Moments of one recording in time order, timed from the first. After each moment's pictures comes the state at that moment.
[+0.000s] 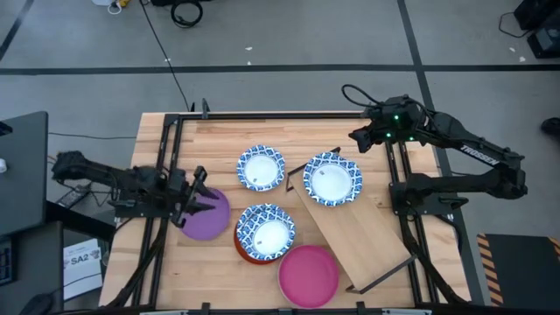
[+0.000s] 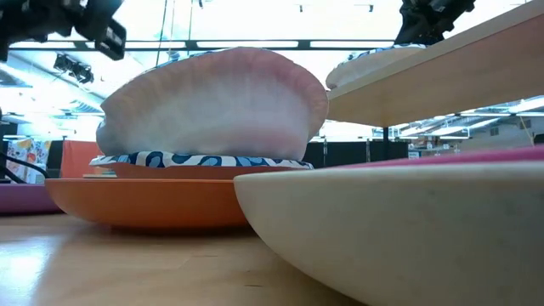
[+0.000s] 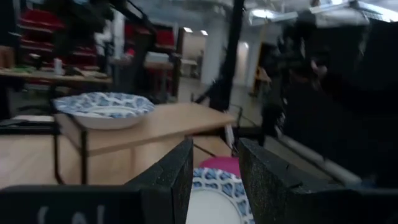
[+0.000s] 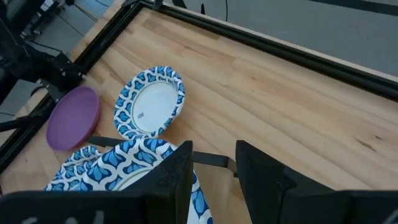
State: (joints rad) left arm -0.27 0.42 0.19 0.35 -0.01 -0.12; right arm -0.47 0.88 1.06 -0.85 -0.01 0.54
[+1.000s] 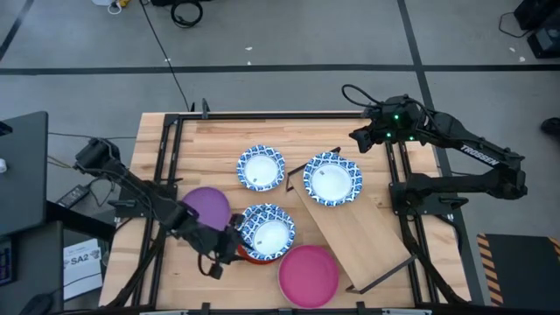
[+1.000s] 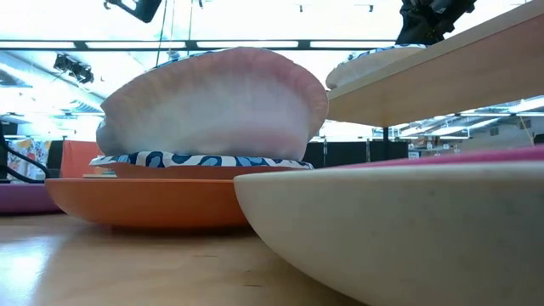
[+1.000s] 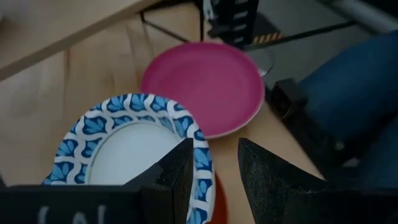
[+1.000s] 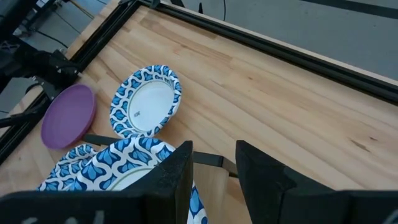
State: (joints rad) left arm -0.63 1.37 0.84 0.00 -0.29 -0.12; right arm -0.48 0.88 1.06 -0.86 -0.01 0.52
